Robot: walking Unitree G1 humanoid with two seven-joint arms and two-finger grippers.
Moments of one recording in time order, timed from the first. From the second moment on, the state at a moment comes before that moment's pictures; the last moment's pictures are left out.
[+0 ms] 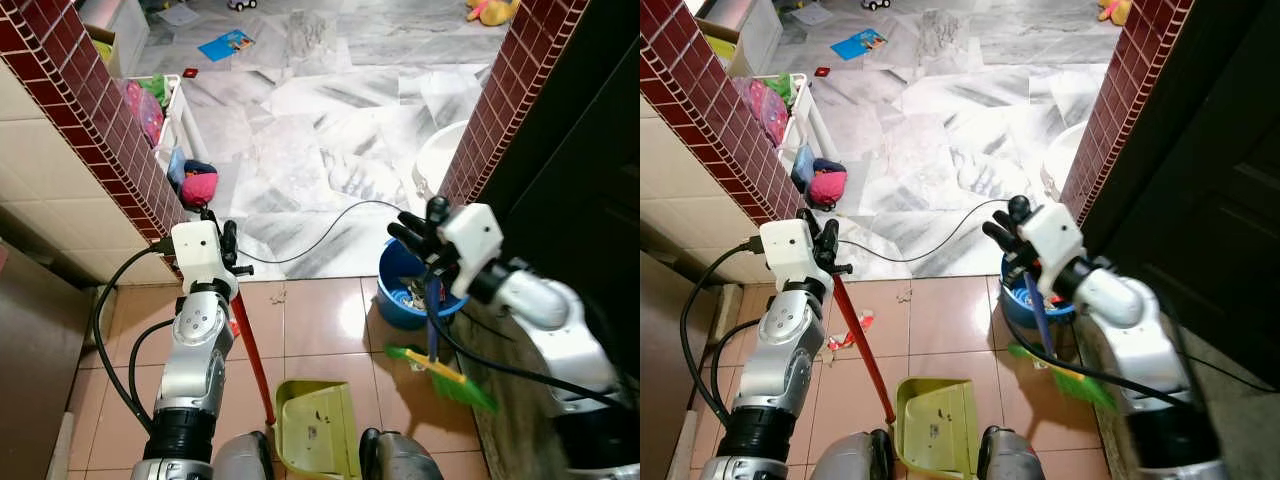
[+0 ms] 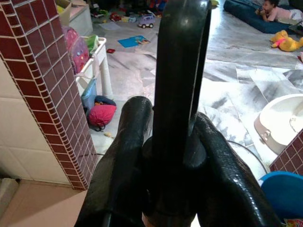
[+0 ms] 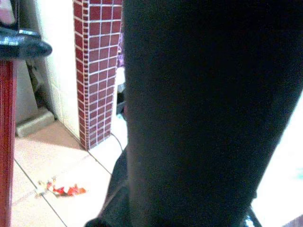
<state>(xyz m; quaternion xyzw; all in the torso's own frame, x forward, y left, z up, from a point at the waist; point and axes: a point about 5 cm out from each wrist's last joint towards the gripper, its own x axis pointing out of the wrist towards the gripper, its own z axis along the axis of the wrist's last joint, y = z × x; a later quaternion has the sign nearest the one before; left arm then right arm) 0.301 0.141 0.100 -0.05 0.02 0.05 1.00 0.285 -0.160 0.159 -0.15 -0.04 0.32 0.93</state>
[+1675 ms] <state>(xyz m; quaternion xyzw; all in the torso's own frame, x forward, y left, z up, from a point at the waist) 0.337 0.122 0.091 -0.03 -0.04 0.04 1.00 0.330 -0.155 0.196 0.13 -0.07 0.08 0.98</state>
